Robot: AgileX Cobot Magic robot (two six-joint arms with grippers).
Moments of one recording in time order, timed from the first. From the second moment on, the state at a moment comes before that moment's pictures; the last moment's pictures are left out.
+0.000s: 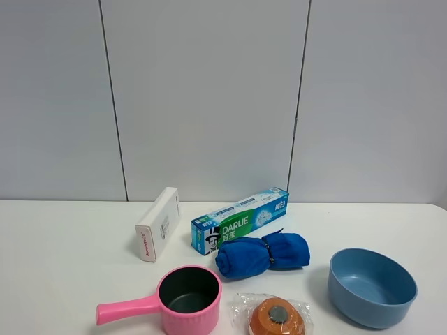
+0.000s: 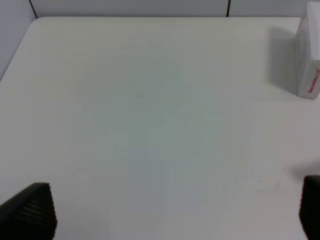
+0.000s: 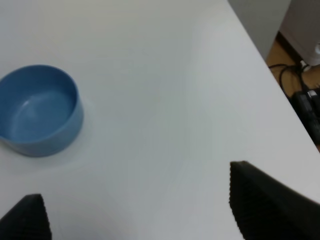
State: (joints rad) left arm 0.08 -0.01 -0.51 0.00 1.05 0.01; right arm -0.06 0.06 -0.55 0.00 1.13 -0.03
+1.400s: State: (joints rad) left arm 0.08 -0.01 -0.51 0.00 1.05 0.01; right arm -0.06 0.00 -0.50 0.07 1.07 -0.03
